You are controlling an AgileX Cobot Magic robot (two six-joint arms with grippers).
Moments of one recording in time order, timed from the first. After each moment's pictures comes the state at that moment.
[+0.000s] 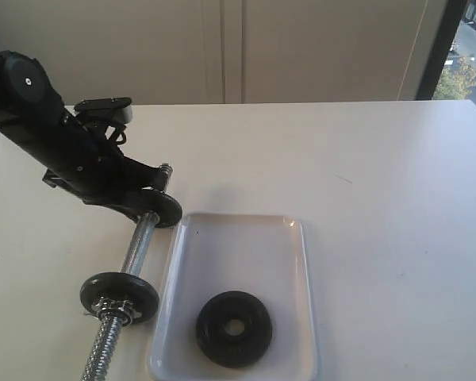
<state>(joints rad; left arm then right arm) -0.41 1.72 -1.17 -0.38 0.70 0.17 0.04 0.01 0.00 0.07 0.31 0.04</state>
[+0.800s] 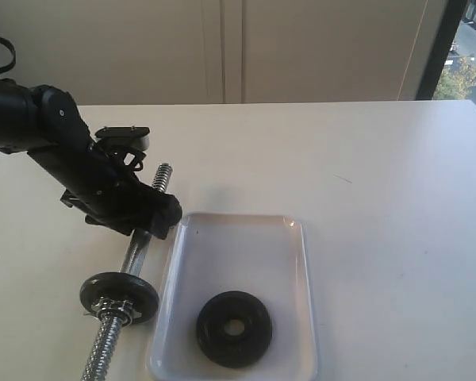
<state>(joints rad) -0.43 1.83 -1.17 -0.39 0.65 0.20 0.04 0.01 0.00 0.07 0.31 0.04</state>
